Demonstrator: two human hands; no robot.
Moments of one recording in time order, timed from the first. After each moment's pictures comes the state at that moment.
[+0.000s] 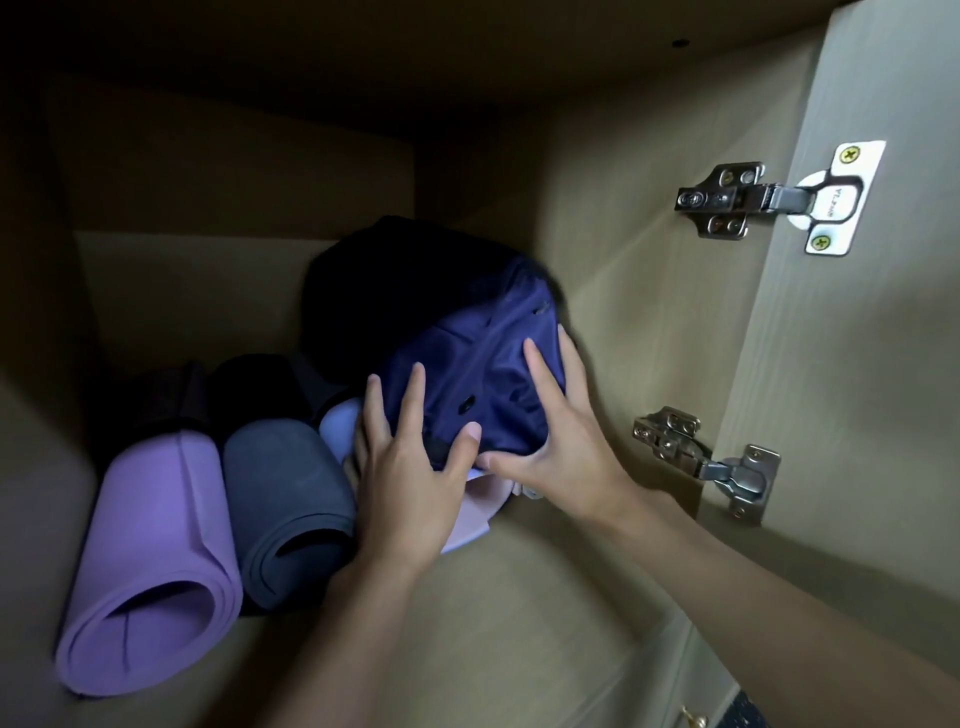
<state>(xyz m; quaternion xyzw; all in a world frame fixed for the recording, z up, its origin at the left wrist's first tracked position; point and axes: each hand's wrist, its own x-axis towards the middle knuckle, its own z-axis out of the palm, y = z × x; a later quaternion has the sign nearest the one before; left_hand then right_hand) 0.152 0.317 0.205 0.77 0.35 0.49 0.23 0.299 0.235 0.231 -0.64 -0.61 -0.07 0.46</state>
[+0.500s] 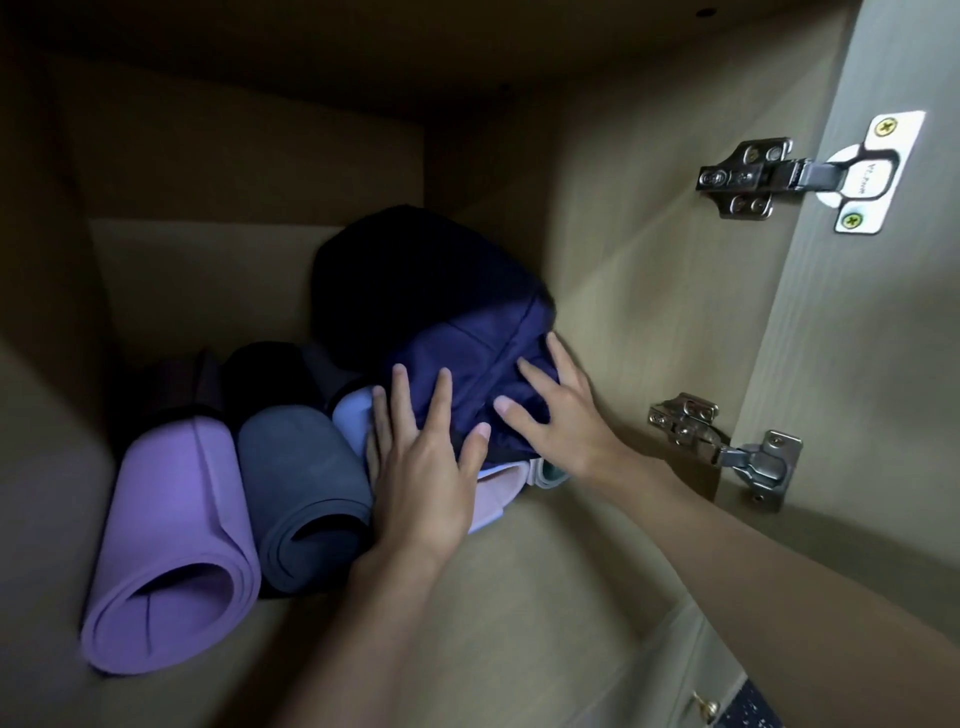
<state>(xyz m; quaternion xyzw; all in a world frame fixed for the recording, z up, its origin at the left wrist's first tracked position) 0.153 0.318 0.203 0.81 0.37 0.42 0.15 0.318 0.265 0.226 -0.74 -0.55 -0.08 0.38</state>
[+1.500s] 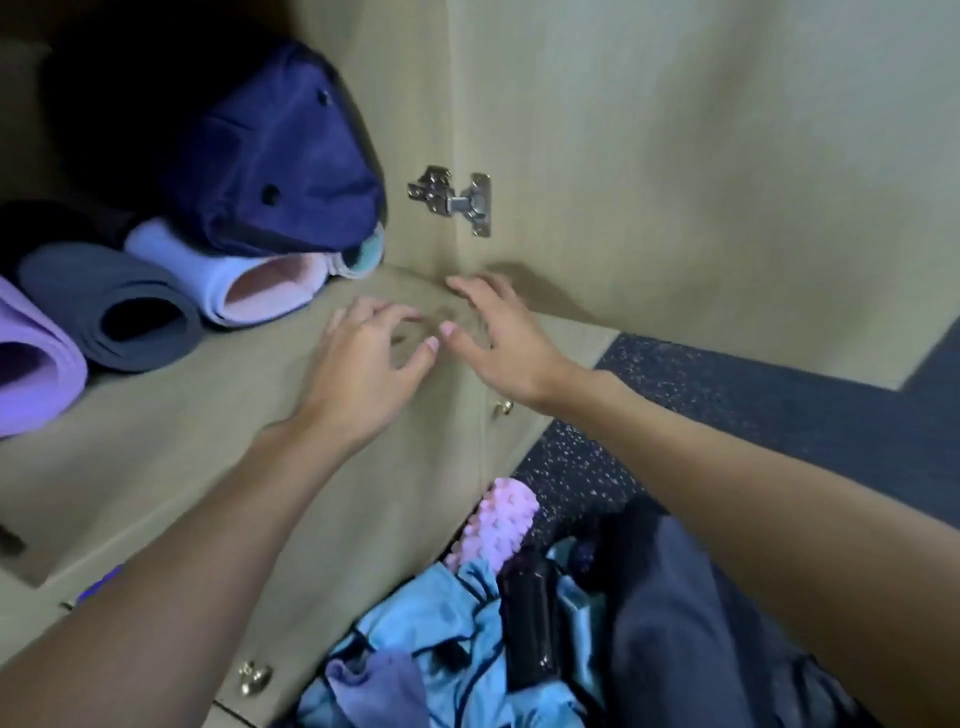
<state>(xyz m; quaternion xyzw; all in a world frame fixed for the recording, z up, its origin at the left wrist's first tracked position) 0.123 0.146 0.162 0.92 0.17 0.30 0.17 0.244 0.020 0.162 -0.78 -0.47 -0.02 0.41</state>
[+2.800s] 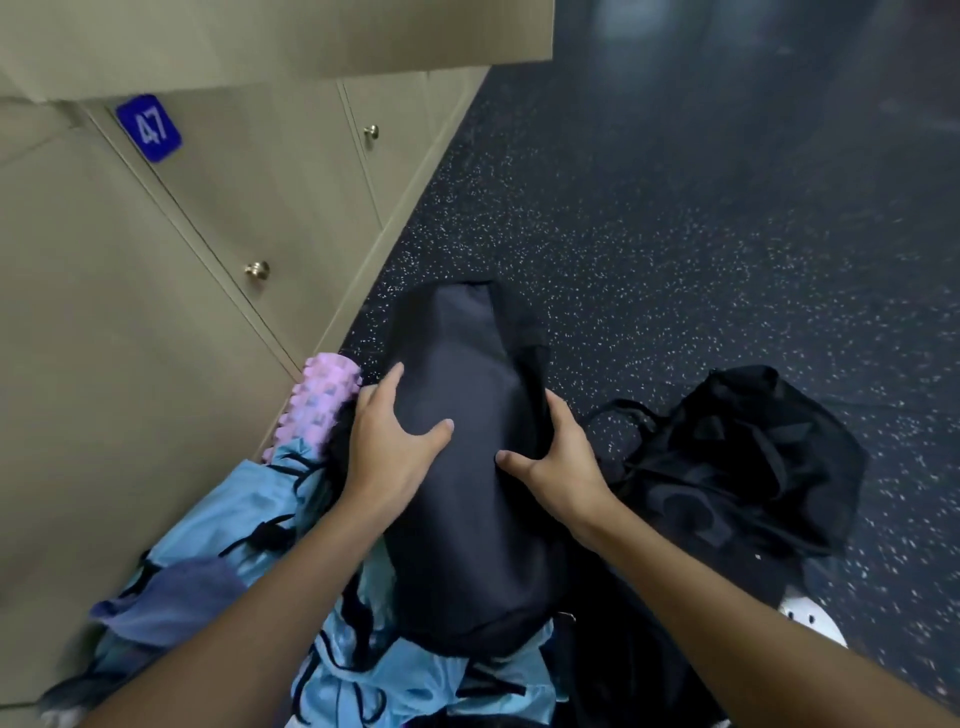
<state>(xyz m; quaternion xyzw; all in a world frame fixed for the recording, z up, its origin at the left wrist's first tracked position) 0.135 -0.091 -0.065 0.89 0.18 0.09 0.42 0.149 -0.270 -0.095 -0.80 0.02 0.10 0.60</state>
